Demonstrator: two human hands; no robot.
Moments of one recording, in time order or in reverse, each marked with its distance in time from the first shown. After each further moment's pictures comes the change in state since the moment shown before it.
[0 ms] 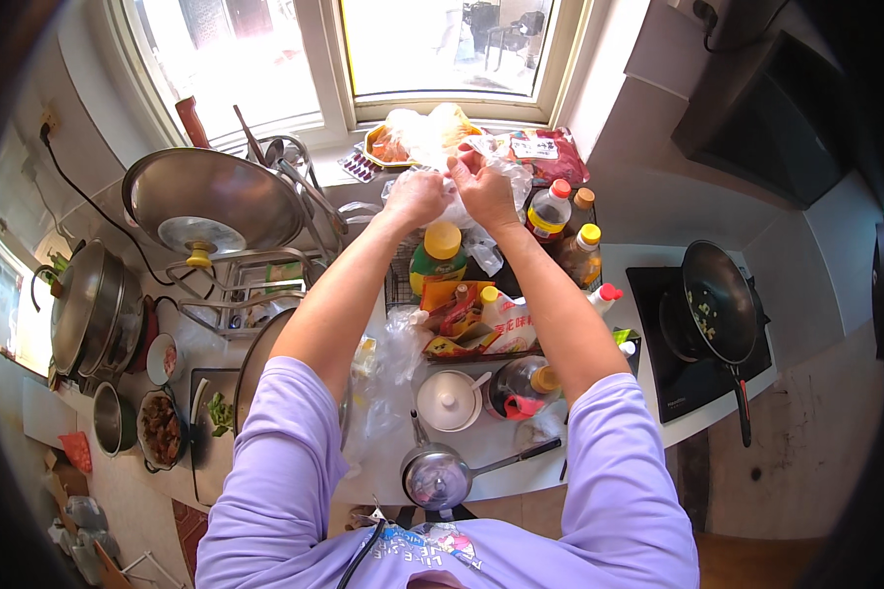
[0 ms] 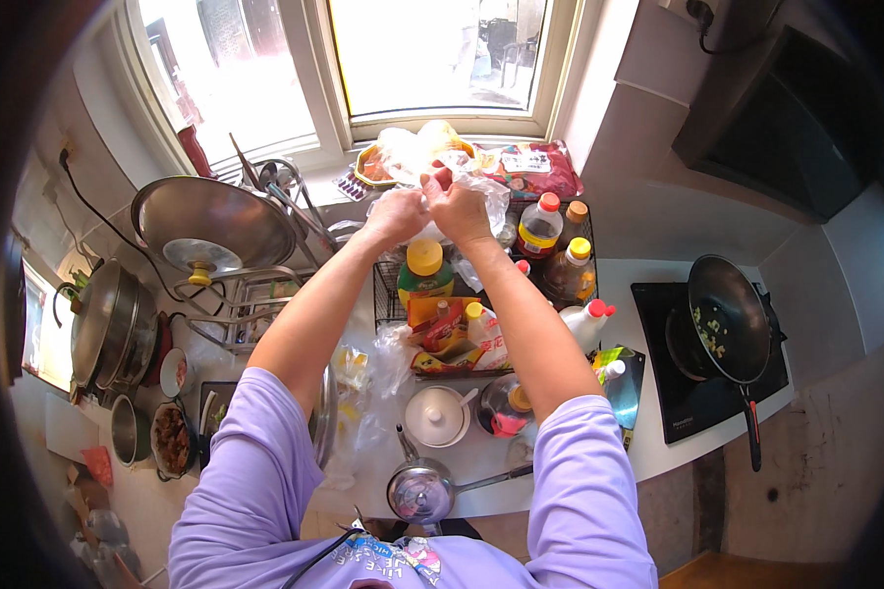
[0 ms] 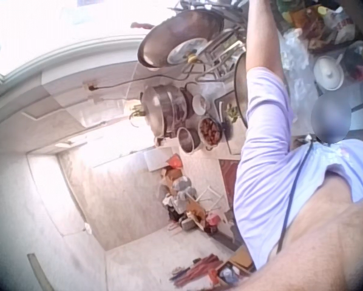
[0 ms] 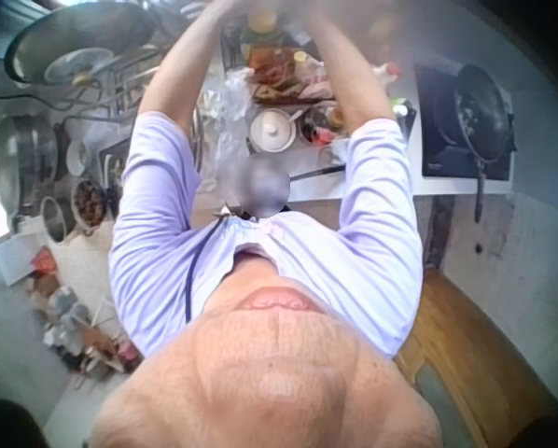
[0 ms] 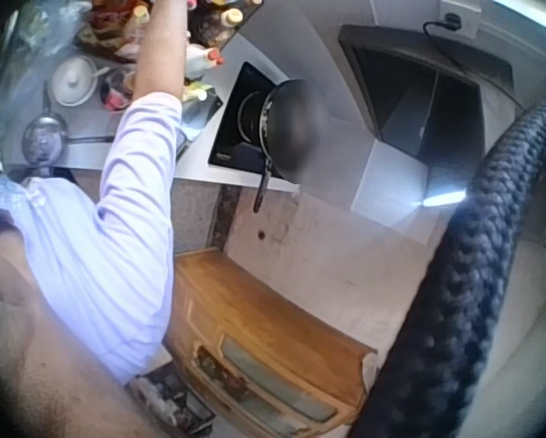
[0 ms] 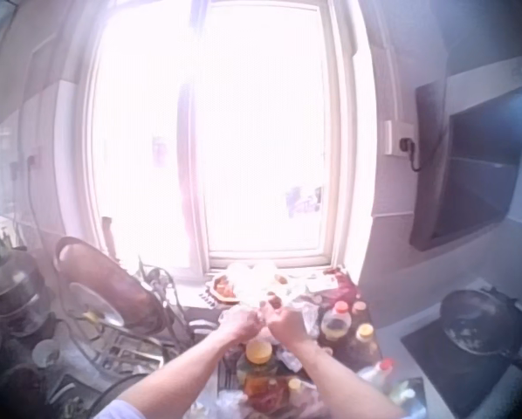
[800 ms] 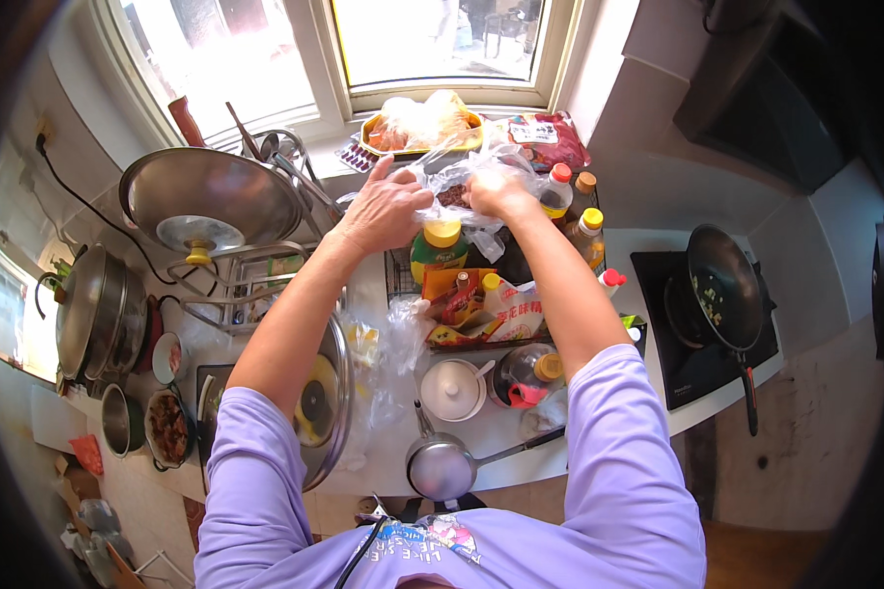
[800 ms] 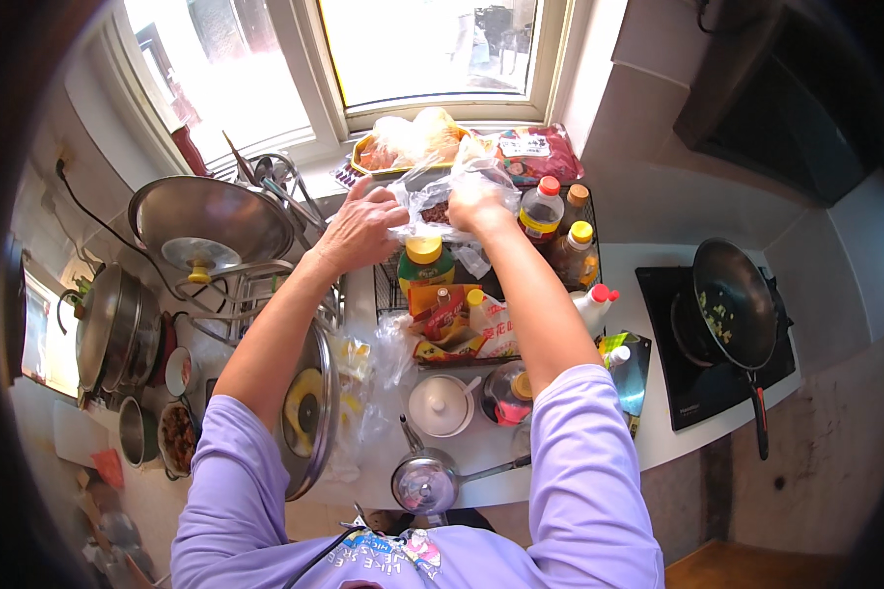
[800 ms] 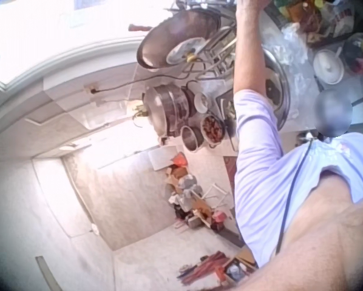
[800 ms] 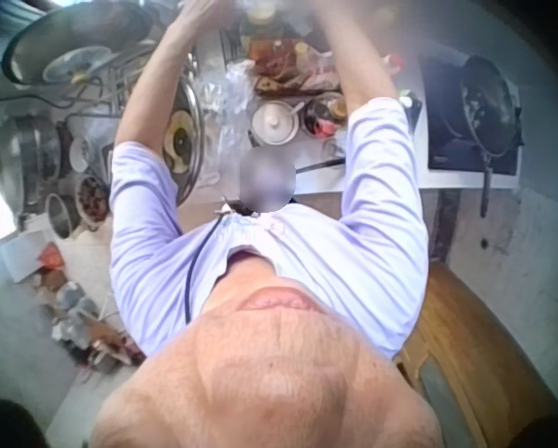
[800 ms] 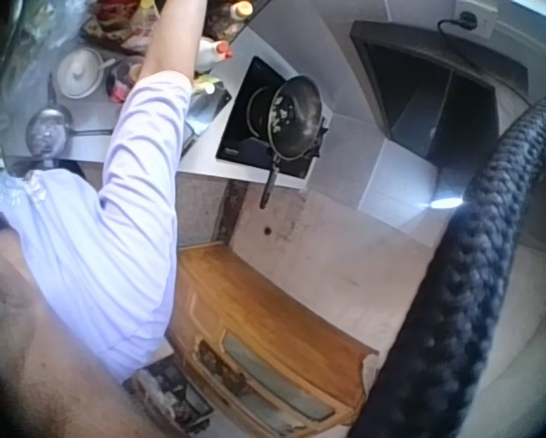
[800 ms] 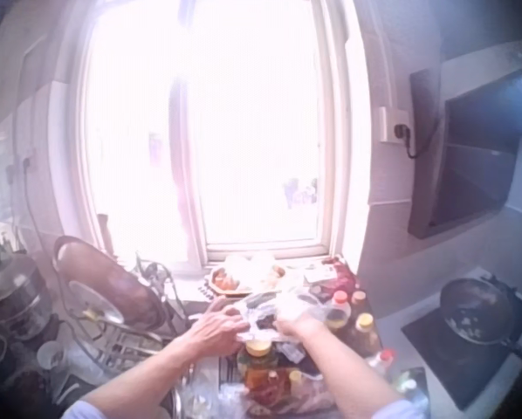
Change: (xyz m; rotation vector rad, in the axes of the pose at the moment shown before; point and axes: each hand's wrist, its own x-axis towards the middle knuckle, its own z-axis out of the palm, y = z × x) left_hand -0.058 -0.023 -0.027 0.210 0.216 0.571; right_hand 0.013 0.018 -0.011 -0.956 -0.691 0.053
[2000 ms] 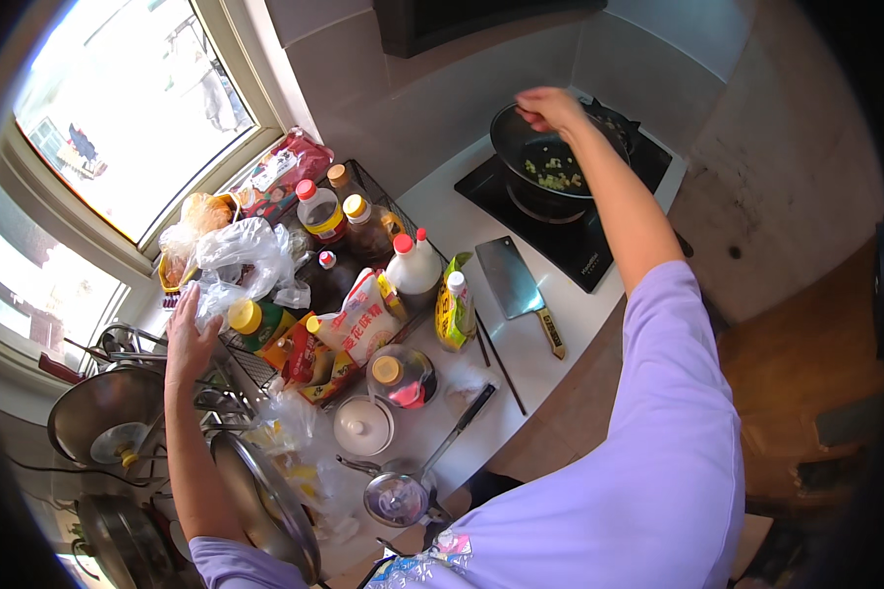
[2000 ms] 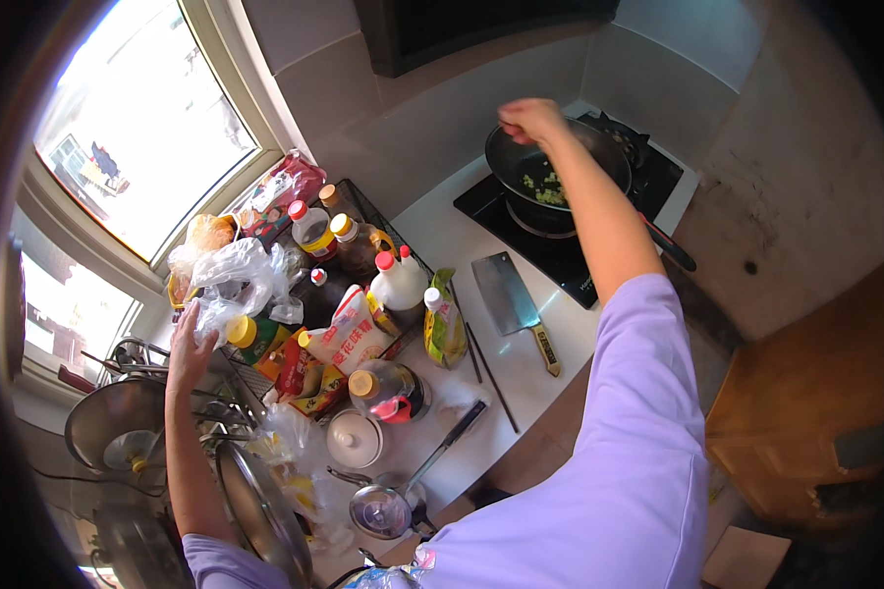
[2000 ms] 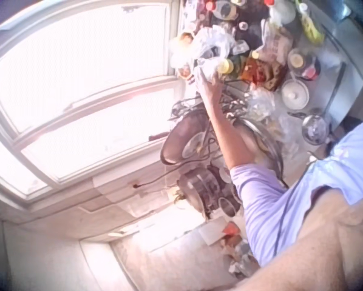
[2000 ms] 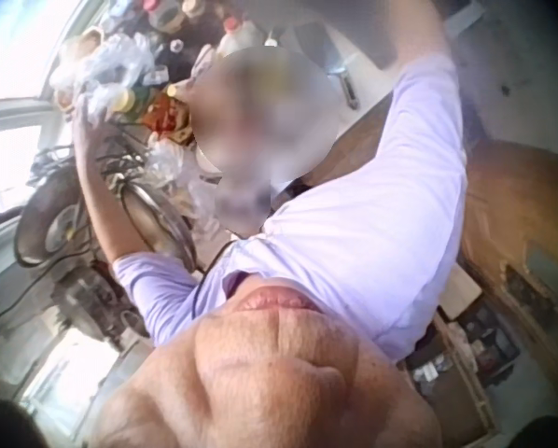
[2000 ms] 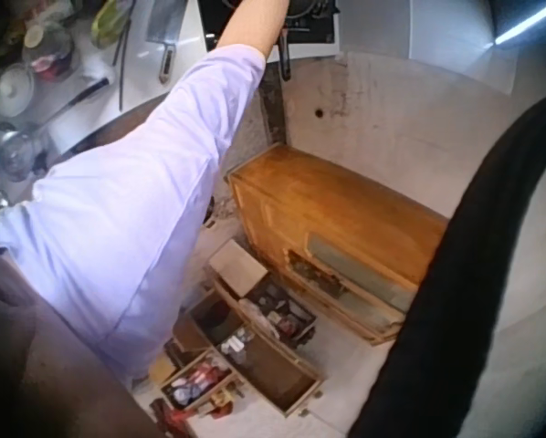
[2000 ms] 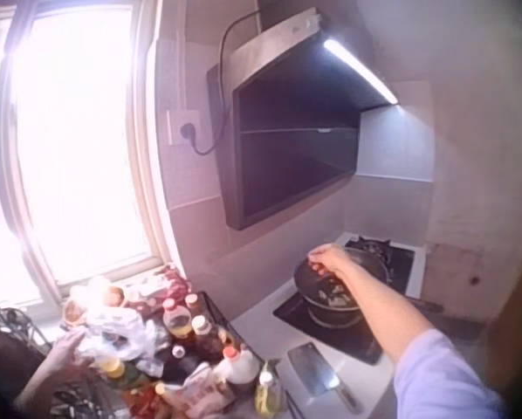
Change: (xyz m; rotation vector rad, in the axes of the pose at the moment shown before) left_hand 0.016 0.007 -0.001 -0.211 -0.233 -0.359; right_hand -0.284 0.347 -0.079 1.023 0.672 0.742
